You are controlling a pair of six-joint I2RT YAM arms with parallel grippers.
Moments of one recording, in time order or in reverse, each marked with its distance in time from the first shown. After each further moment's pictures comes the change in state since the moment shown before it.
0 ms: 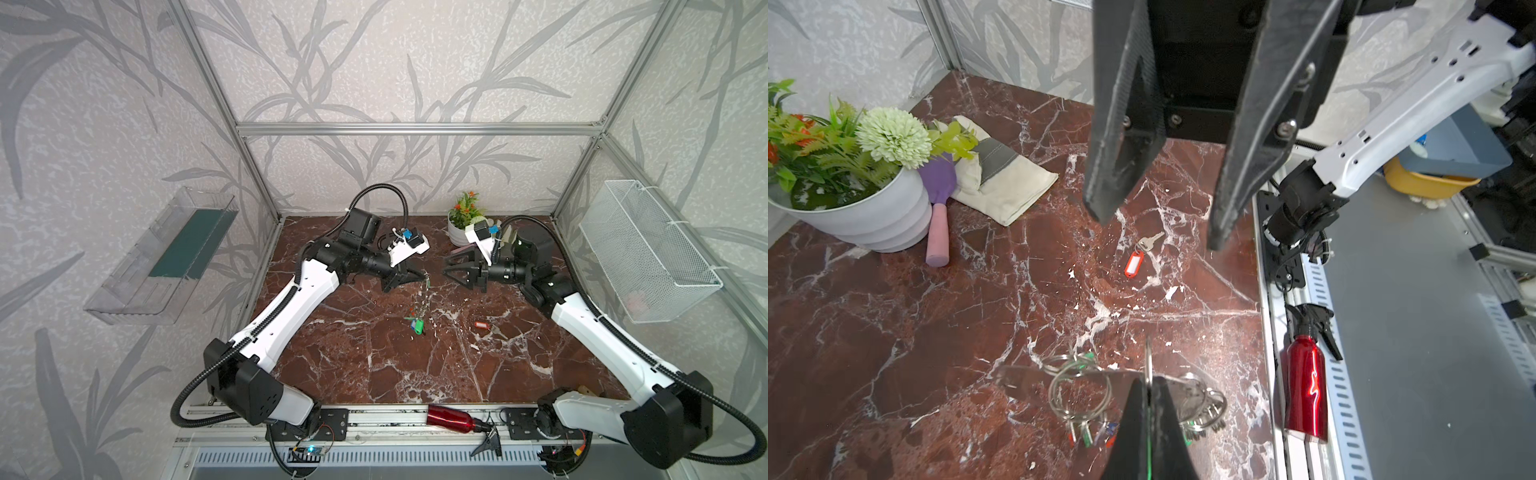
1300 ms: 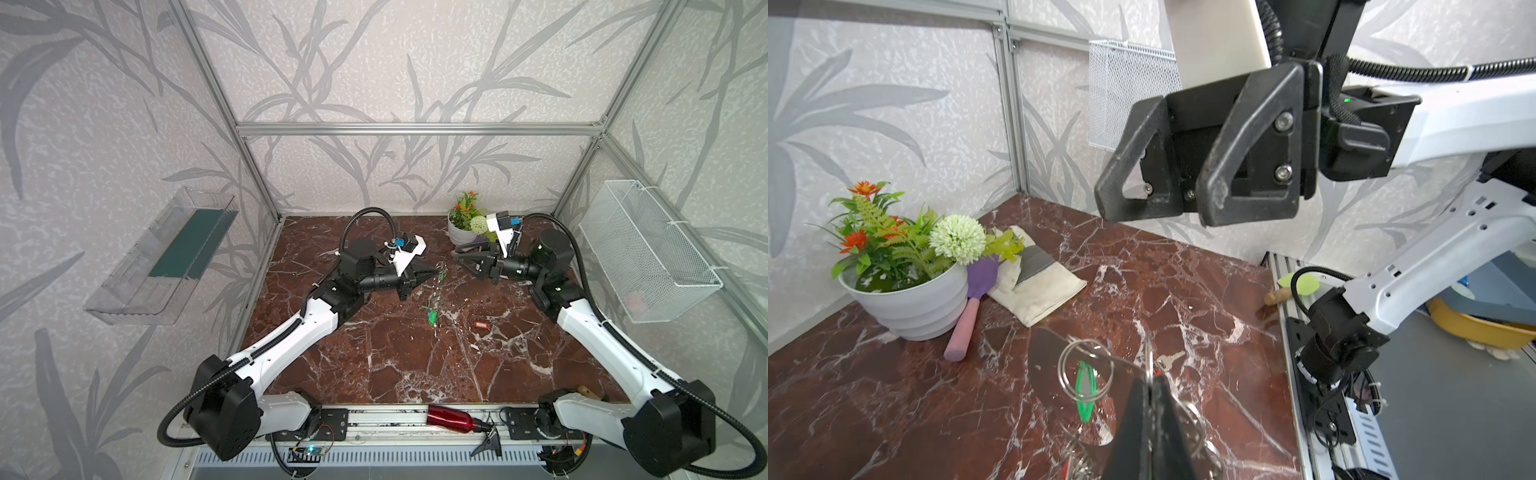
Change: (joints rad) left arm -0.087 -0.196 -0.551 1.086 -0.092 -0.623; right arm -0.102 -0.046 -0.090 0.310 -0.042 0.319
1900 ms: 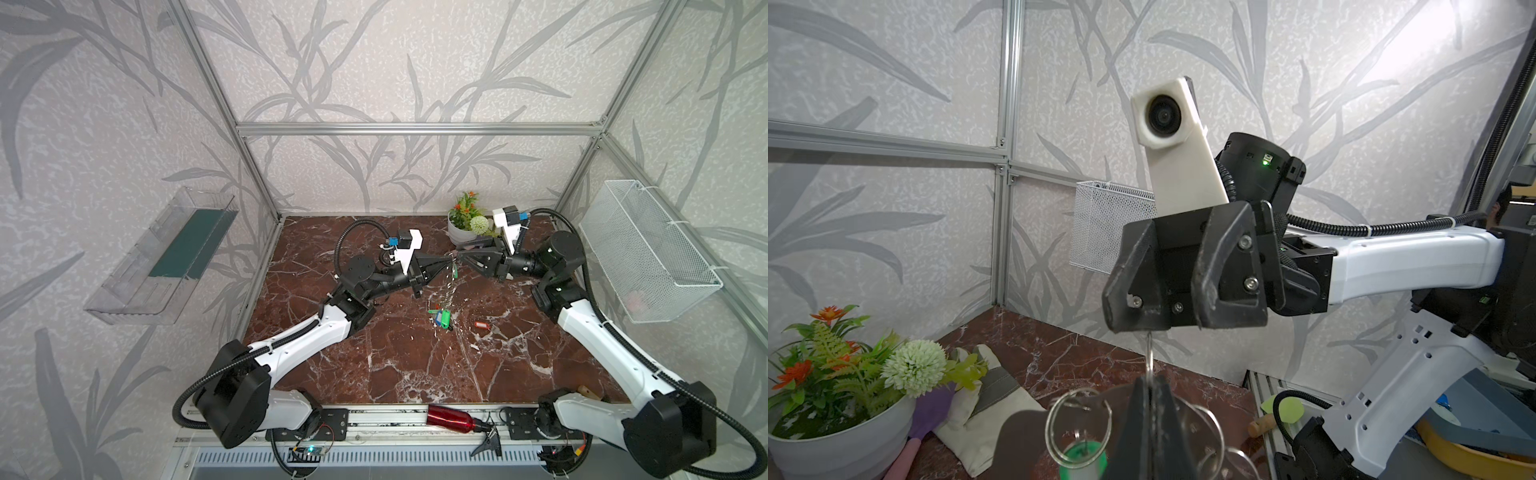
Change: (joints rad) left arm -0.079 0.070 -0.101 0.595 -0.121 -0.295; right arm -0.012 0.002 -0.002 0.230 -0.087 0.214
